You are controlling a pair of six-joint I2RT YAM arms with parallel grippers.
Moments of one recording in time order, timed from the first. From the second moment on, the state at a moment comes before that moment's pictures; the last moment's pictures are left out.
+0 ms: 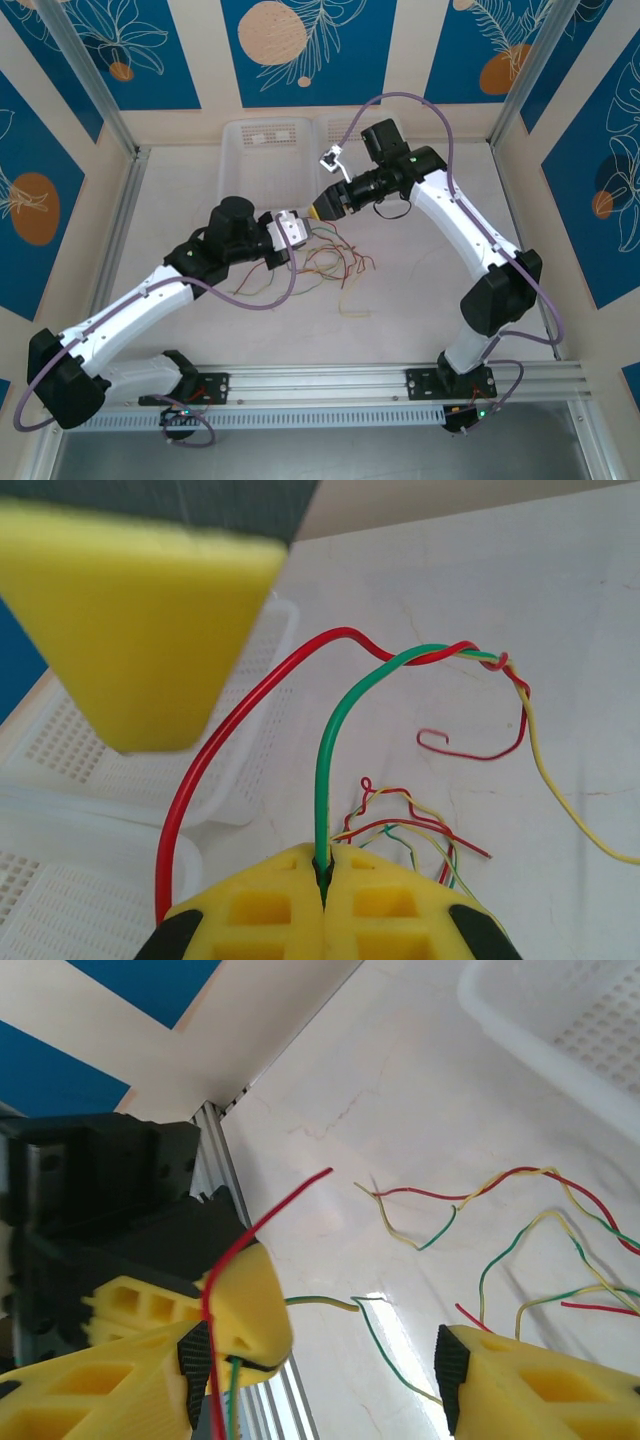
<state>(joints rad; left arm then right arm) -0.71 1.14 0.97 -0.26 0.30 0.56 0.48 1.69 1.73 -1.03 -0.87 -0.05</state>
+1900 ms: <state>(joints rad) -0.72 1.11 0.92 -0.18 0.28 0.53 0.46 1.61 1.63 -0.96 -0.89 -0.03</state>
